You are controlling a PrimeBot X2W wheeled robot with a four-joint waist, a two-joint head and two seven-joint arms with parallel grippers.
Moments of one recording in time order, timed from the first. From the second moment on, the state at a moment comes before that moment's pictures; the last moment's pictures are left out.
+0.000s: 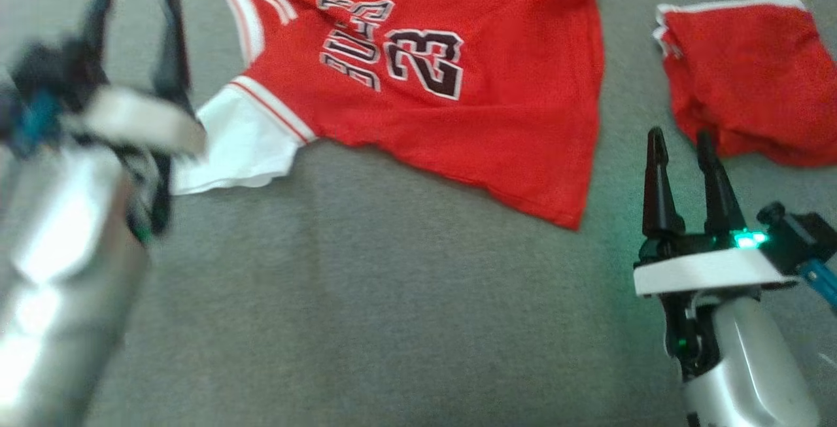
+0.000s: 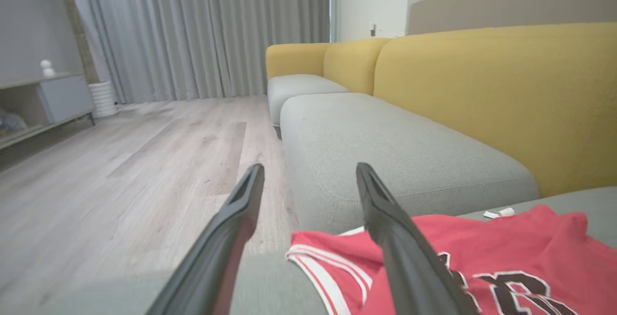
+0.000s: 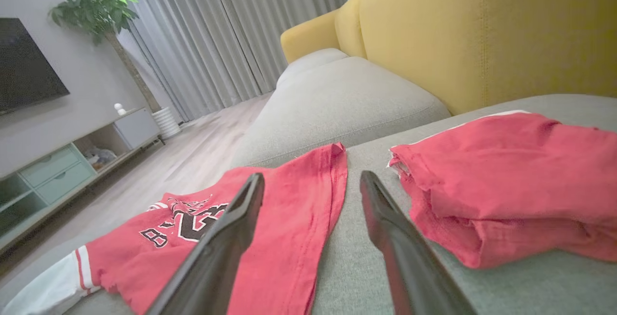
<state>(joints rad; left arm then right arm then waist) -0.84 0.41 -0.60 0.62 -0.67 0.08 -0.26 -0.22 -0.05 0.07 0.24 0.37 0.13 -0.25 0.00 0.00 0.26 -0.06</state>
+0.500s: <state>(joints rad) -0.21 0.26 -0.39 0.16 -0.47 0.17 -0.26 -0.14 -0.05 0.04 0.26 0.36 0.13 -0.26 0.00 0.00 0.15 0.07</state>
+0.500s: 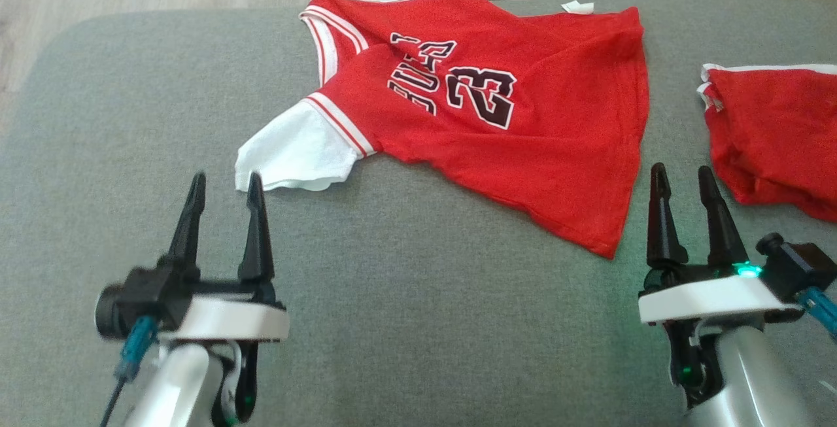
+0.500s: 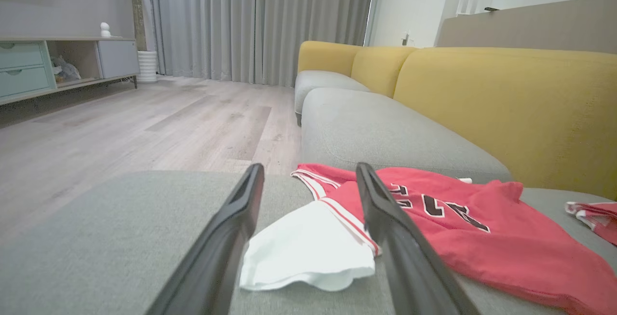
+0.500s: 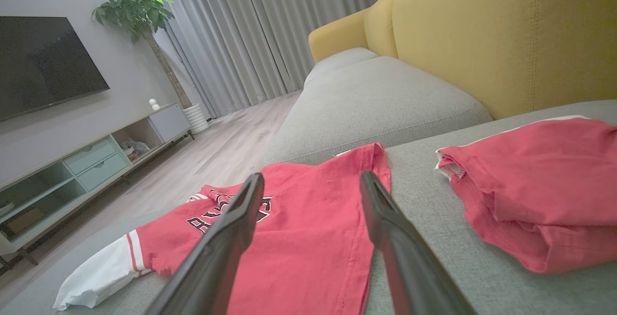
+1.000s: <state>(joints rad) -0.18 0.17 -0.28 0.19 -0.36 0.07 -0.26 -0.15 -0.05 0.06 0.37 0.34 0.13 -0.22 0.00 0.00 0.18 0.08</state>
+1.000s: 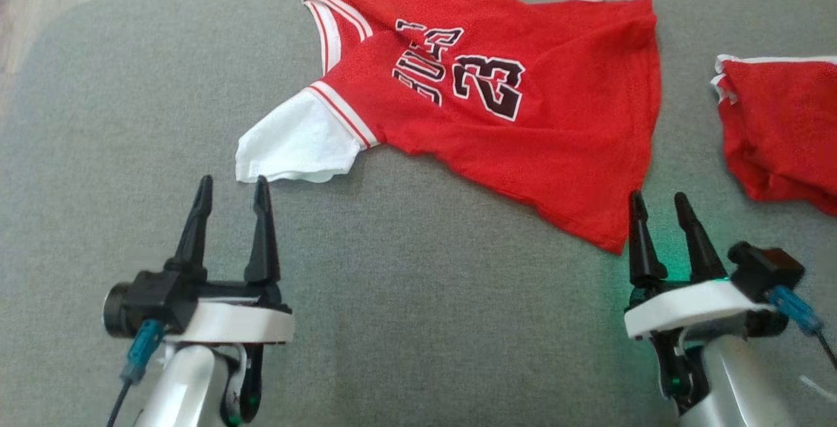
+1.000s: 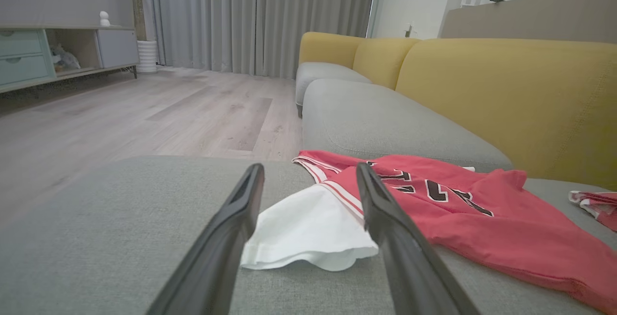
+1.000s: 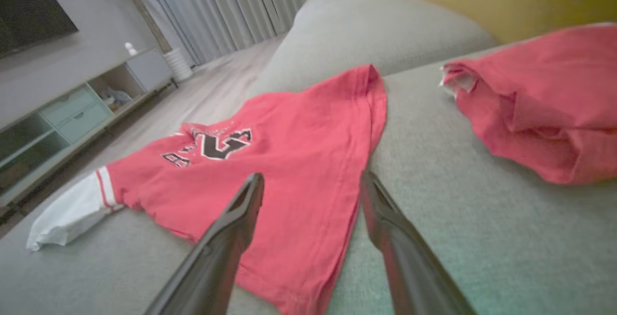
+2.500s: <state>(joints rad) -0.19 0.08 -0.16 0.27 -0.22 -0.04 -0.26 -0.21 -0.04 -0.21 0.44 0.11 0.13 -0.08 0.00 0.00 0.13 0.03</state>
